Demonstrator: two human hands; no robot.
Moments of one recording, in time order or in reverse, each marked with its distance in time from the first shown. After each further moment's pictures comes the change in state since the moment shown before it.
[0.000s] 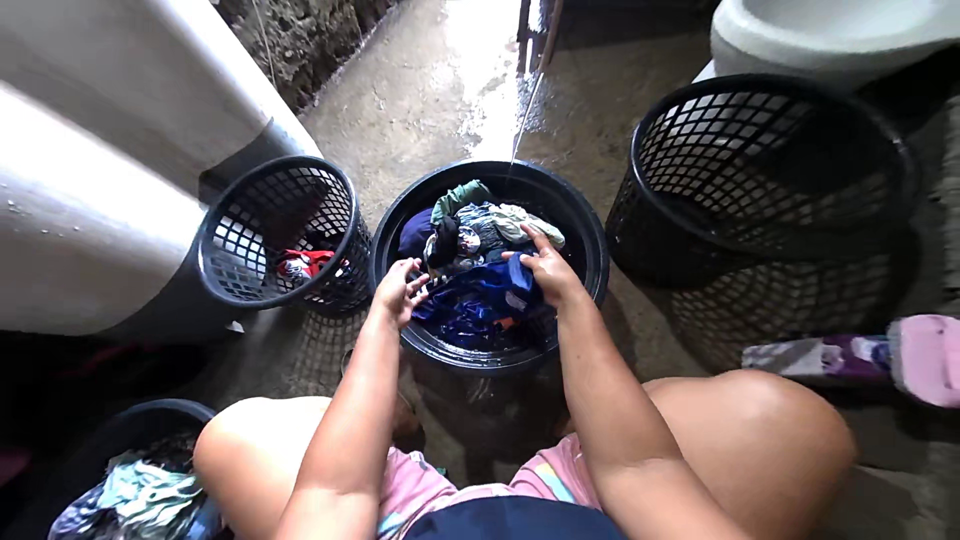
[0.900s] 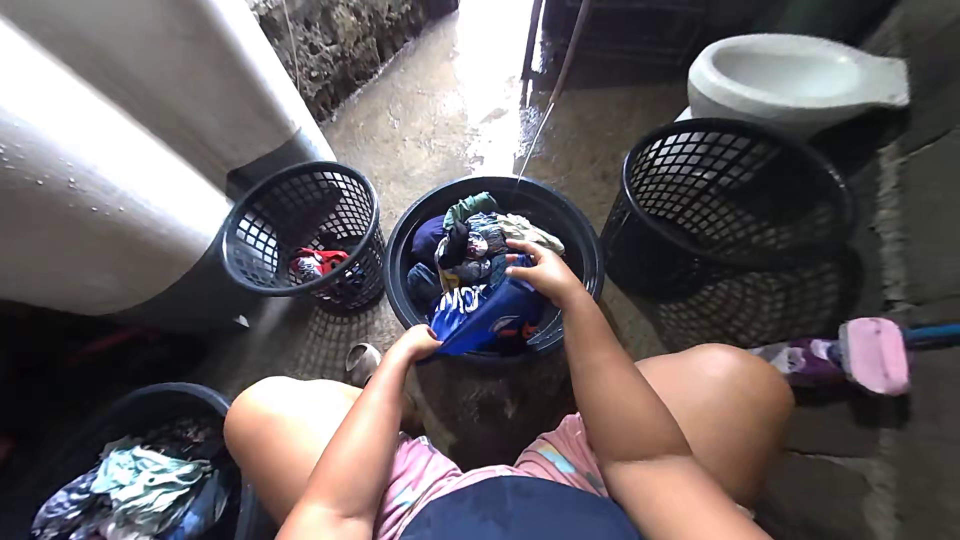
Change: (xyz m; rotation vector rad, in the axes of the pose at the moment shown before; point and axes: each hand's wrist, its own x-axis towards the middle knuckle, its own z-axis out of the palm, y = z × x) left_hand -0.038 -0.059 -0.039 1.120 -0.302 -0.193; right_hand -0.042 -0.036 0.026 -0.409 -0.080 -0.083
